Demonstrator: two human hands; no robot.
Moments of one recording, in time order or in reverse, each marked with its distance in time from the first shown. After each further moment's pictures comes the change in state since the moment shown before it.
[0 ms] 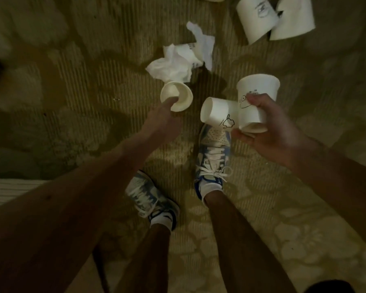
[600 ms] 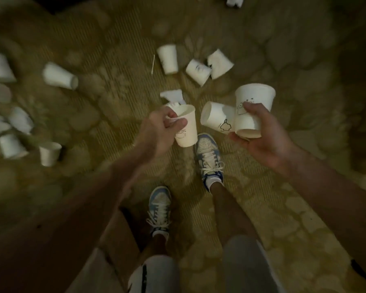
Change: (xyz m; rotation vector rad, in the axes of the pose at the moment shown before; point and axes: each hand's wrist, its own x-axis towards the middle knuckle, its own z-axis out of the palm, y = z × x) left_hand -0.170 0.109 -0.098 -0.010 0.143 0.403; right_hand -0.211 -0.023 0.004 0.384 0.040 -0.270
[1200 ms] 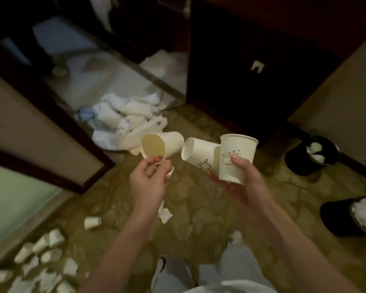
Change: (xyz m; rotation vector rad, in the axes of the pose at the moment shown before) left_hand -0.396 0.314 -0.142 -0.530 -0.104 0.388; right_hand -0.539 -0.052 0.001 0.598 -0.036 -0.659
